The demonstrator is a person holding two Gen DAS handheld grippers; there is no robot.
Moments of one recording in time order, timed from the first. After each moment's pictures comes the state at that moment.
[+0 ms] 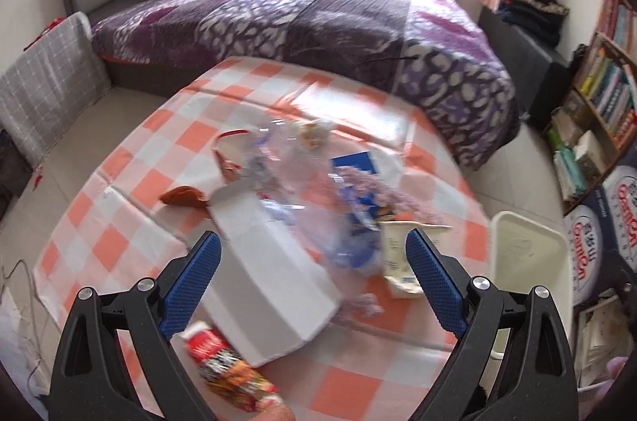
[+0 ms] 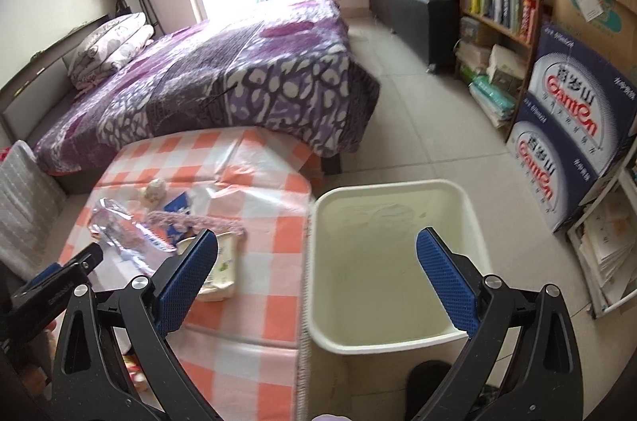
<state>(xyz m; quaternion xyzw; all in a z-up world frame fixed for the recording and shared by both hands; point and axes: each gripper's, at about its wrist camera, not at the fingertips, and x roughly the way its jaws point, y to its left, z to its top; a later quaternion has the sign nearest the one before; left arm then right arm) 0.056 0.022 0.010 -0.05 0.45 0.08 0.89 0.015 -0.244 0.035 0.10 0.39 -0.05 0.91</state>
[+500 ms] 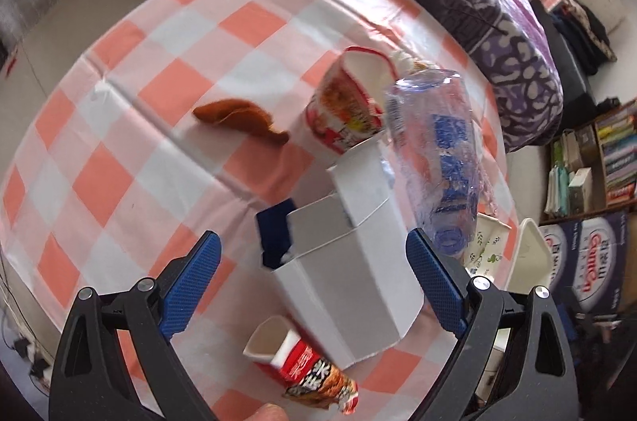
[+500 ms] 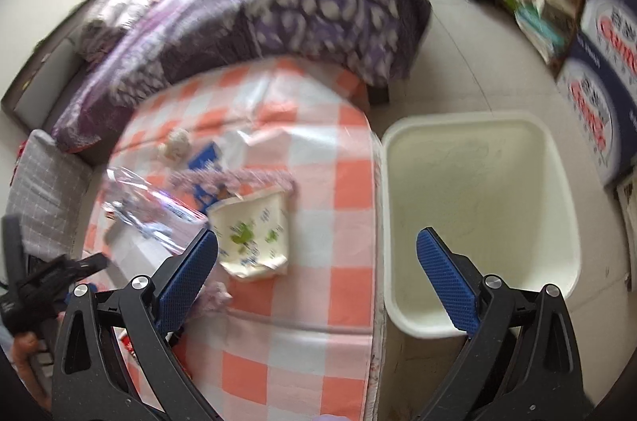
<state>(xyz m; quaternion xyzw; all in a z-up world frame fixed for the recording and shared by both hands) 0.081 0.150 -0.044 -0.22 0.59 0.05 0.78 0.067 -0.212 -0.027 0.17 0.51 -0.01 0.84</state>
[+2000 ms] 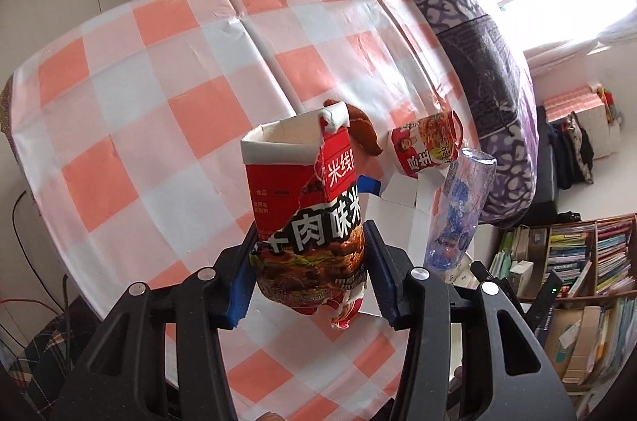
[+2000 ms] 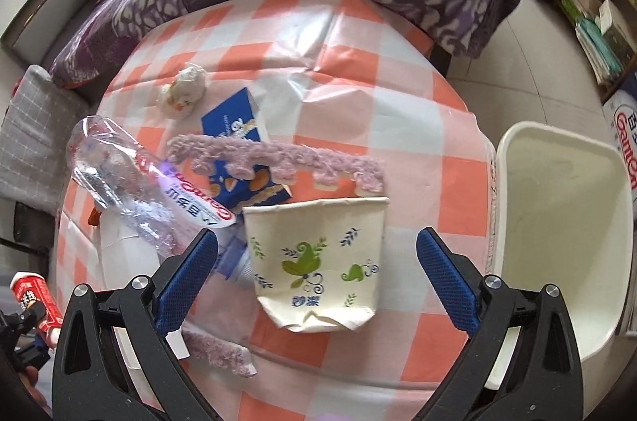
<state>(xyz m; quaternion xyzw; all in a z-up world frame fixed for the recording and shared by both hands) 0.000 0.240 -0.037 -0.41 0.52 0.10 0.74 0.141 -0.130 -0.079 0.09 0.57 0.06 0.82</state>
